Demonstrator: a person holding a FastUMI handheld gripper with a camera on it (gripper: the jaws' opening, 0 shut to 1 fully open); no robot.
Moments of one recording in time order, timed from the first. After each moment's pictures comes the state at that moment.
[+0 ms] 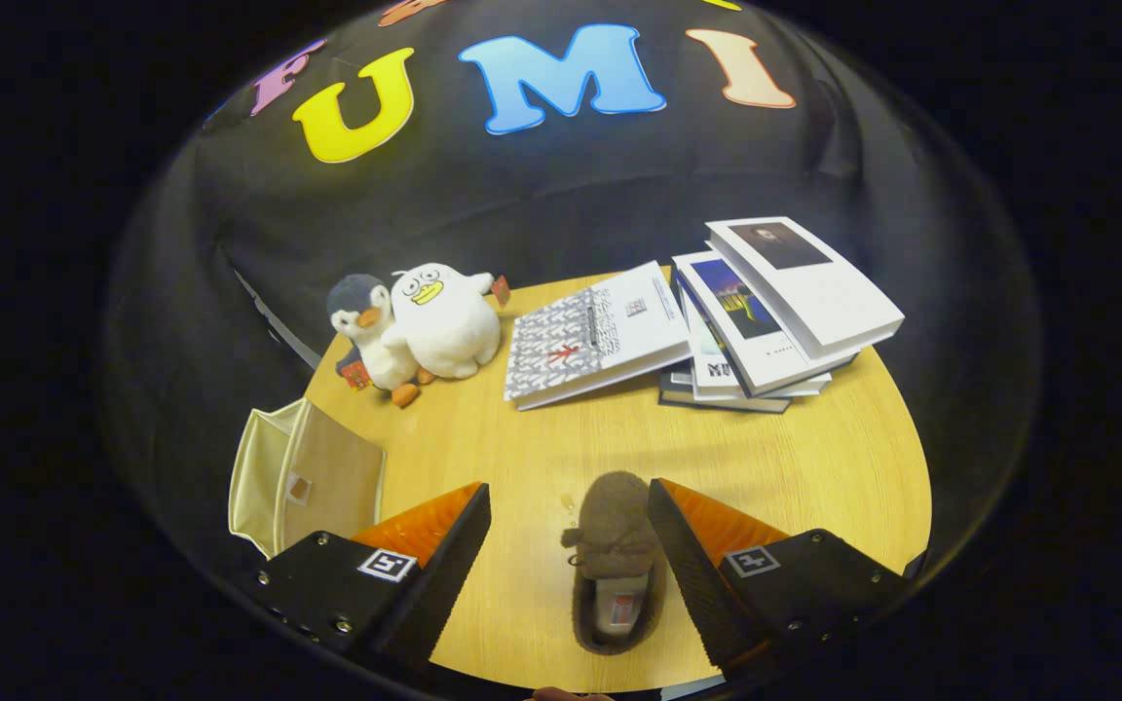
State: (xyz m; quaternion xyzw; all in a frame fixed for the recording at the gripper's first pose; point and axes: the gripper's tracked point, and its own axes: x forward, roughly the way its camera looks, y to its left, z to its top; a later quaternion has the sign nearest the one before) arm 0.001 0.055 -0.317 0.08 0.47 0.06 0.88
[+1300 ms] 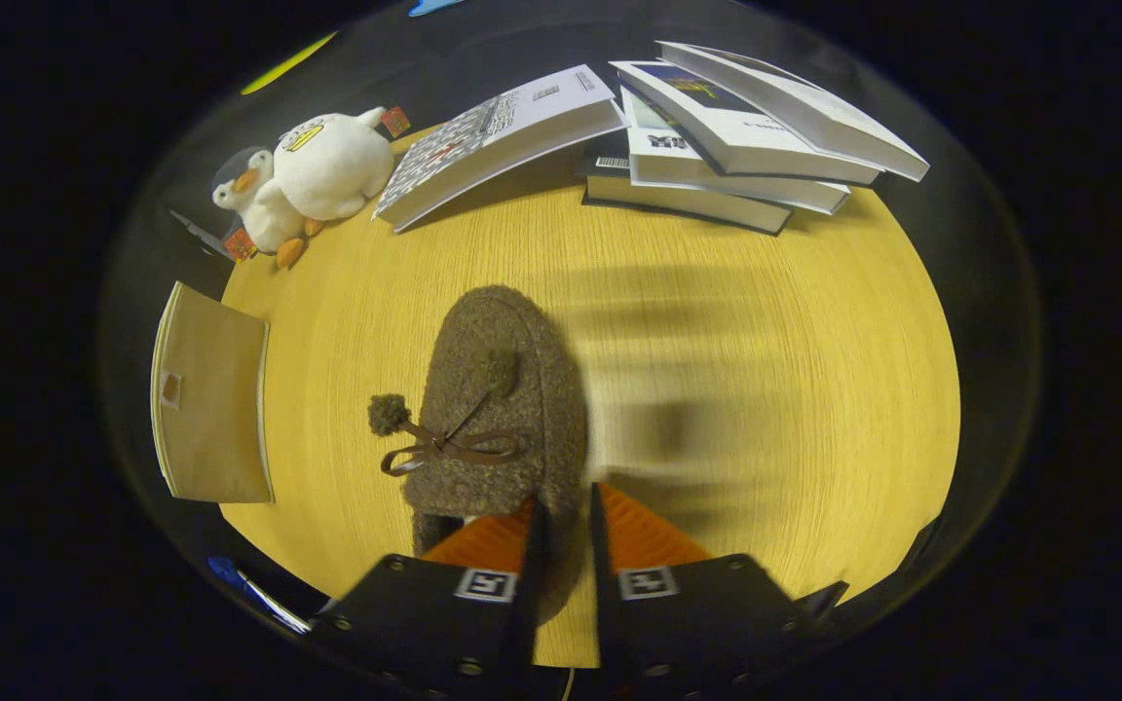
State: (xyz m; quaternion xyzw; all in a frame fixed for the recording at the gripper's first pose) arm -0.062 0.021 -0.449 0.09 0.65 0.05 0.75
